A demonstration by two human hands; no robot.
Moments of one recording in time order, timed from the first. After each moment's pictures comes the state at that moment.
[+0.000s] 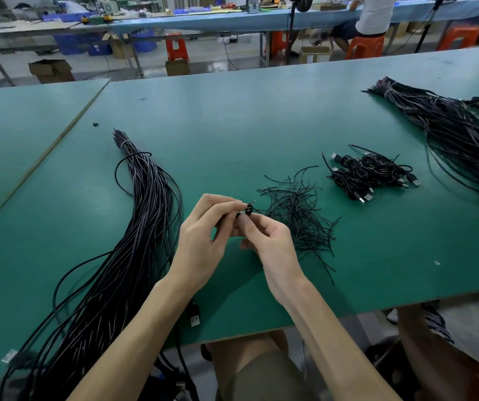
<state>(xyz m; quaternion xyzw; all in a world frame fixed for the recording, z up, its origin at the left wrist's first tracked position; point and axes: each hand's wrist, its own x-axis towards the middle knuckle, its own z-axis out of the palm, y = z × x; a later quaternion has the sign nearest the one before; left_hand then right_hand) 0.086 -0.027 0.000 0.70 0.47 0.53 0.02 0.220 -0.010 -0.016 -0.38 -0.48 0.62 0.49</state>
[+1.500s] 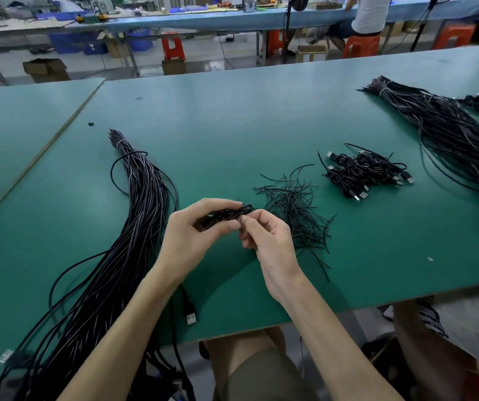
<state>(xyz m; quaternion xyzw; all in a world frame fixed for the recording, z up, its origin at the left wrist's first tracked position) 0.069 -0.023 0.006 0.65 0.46 0.54 0.28 0.224 -0.008 -0.016 -0.39 -0.45 0.61 0.52</state>
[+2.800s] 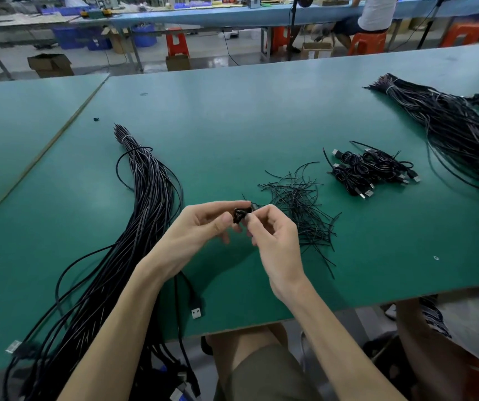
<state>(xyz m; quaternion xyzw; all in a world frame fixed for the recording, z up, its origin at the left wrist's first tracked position) 0.053 -0.021 0.005 0.62 0.41 0.44 0.51 0.224 -0.016 -0.018 -0.41 -0.53 0.50 0.55</state>
